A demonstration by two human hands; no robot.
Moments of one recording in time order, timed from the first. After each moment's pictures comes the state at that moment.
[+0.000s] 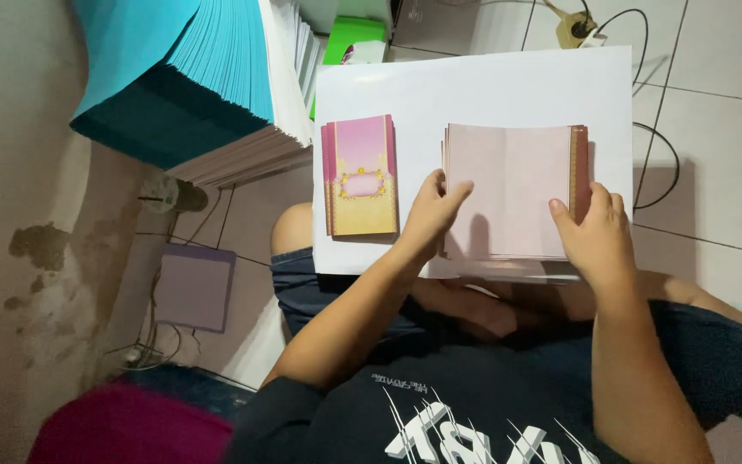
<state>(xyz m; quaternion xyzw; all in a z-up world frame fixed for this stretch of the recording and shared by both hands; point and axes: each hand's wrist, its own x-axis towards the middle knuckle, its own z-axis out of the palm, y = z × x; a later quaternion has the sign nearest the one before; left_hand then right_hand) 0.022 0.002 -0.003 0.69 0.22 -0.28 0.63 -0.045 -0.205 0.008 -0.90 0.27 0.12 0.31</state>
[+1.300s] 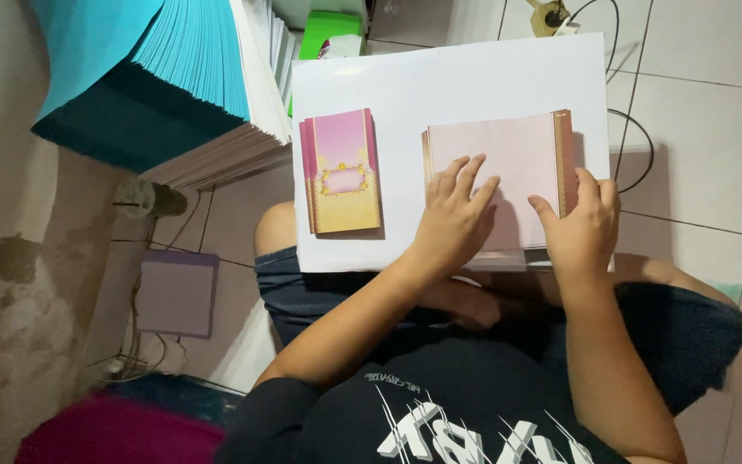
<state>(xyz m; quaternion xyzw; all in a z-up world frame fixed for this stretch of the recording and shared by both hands) -0.010 -0.022 -0.051 0.90 -0.30 0.18 0.27 -0.068 -0.208 -0.029 -0.95 0.21 -0.09 0.20</state>
